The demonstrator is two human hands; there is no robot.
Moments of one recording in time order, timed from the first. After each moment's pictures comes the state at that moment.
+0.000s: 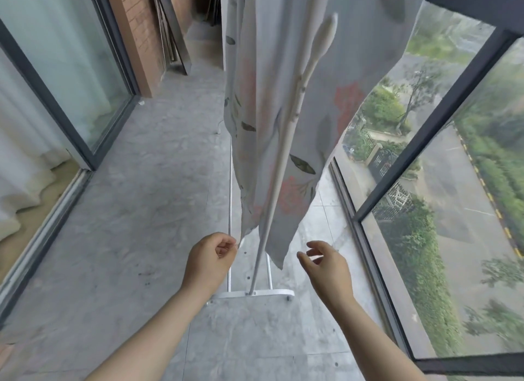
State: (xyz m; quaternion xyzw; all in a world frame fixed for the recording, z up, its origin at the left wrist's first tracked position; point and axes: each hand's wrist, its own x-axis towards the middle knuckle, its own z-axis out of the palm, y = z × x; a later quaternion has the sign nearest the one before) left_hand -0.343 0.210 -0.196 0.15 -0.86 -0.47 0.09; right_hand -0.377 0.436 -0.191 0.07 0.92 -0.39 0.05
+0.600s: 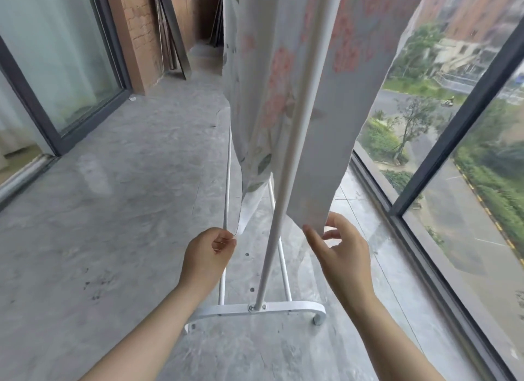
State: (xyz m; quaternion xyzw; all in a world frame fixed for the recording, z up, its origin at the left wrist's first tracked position) left_hand -0.424 0.186 -0.585 0.14 -0.84 -0.50 0.16; right_hand -0.434 0.410 -0.513 -0.04 0.87 -0.48 -0.11
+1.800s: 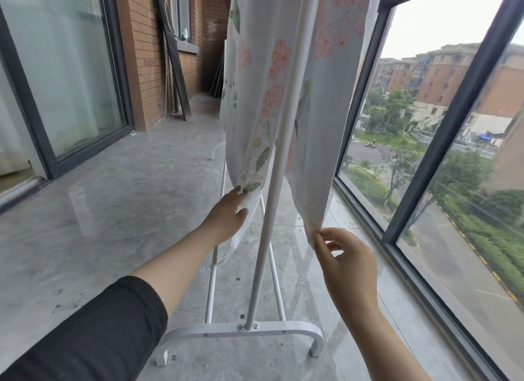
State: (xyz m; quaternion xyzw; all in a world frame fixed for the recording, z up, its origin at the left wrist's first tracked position) left_hand -0.499 0.193 -0.584 -0.02 -0.92 -0.36 0.12; right_hand -0.413 0.424 -0.565 -0.09 0.84 -0.46 -0.27
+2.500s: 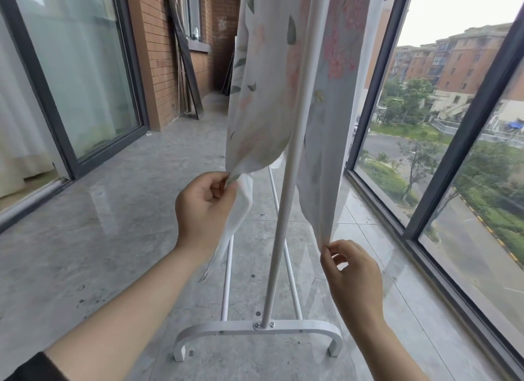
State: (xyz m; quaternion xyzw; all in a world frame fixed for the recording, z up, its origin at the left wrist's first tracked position) left_hand -0.422 0.193 -0.543 0.01 -0.71 -0.56 0.43; right_hand -0.431 0.421 -0.613 -0.08 0.87 -0.41 -0.27
